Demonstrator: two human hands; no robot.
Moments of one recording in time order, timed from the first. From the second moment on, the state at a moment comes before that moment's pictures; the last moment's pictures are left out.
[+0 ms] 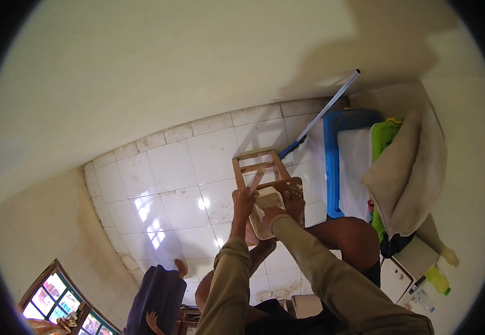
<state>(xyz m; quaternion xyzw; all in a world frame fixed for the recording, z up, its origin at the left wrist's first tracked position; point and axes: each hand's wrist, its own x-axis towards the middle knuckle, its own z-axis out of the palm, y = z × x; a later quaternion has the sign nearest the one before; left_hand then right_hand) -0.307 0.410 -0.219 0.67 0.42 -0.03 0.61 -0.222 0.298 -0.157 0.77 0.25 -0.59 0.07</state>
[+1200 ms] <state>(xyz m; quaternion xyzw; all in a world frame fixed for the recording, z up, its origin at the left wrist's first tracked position) -0.281 0.456 0.394 0.58 0.33 -0.06 0.74 -0.003 0.285 0.485 0.73 0.48 -0.38 -0.30</state>
